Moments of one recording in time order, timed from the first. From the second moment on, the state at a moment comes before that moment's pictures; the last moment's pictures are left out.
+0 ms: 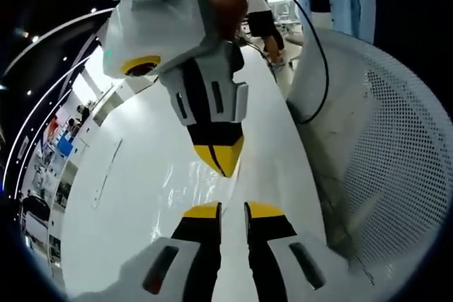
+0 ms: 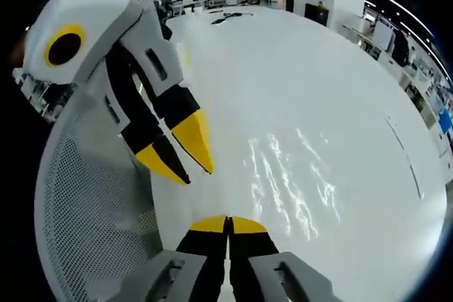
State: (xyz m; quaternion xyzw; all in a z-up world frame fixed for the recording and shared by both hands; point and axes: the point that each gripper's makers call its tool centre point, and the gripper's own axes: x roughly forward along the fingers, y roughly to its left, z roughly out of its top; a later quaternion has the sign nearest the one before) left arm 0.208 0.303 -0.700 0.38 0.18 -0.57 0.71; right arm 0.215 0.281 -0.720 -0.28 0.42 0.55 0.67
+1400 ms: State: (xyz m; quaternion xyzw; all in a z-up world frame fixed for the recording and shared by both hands) left arm 0.211 0.311 -0.698 0.40 0.19 -0.55 0.71; right arm 0.240 0.286 -0.691 -0.30 0.36 0.54 0.70
